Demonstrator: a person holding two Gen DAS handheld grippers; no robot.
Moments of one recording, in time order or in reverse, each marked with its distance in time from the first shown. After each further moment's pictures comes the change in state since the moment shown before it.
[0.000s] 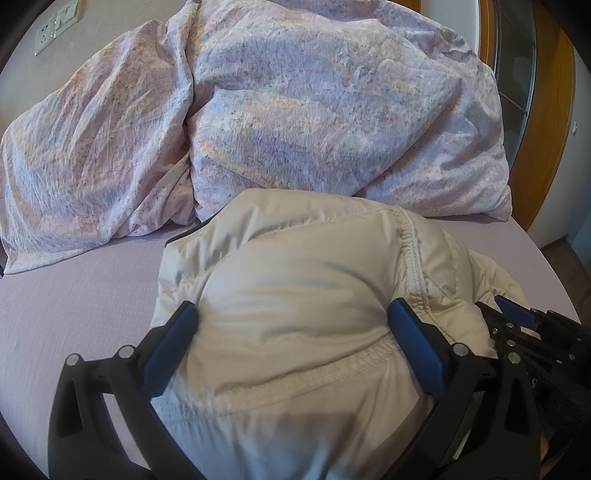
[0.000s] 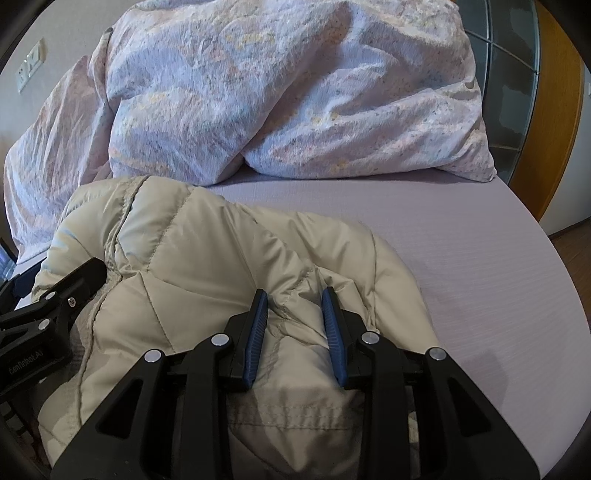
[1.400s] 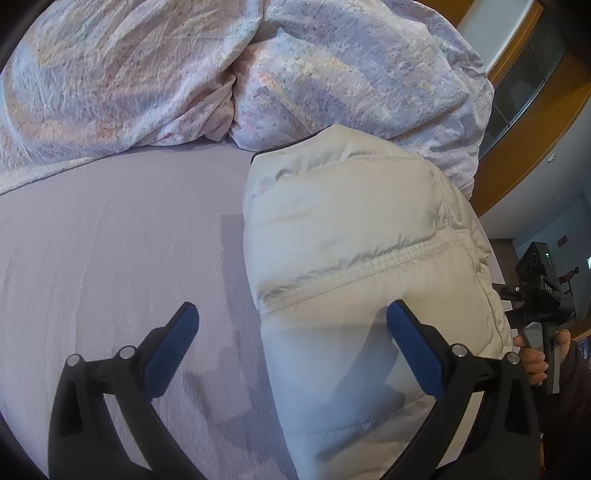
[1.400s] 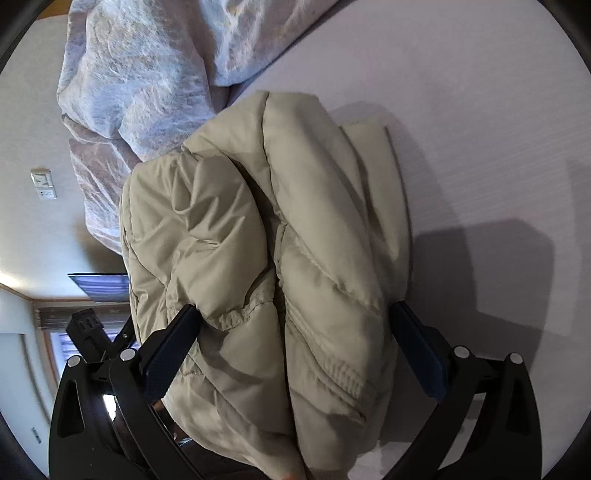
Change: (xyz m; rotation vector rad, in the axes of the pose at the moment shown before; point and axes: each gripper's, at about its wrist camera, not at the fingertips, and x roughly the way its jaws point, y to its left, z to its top) left arm -0.047 0.101 -0.022 -0.166 0.259 -0.256; right arm 0.013 -0.101 -0.030 0.495 0.557 0.576
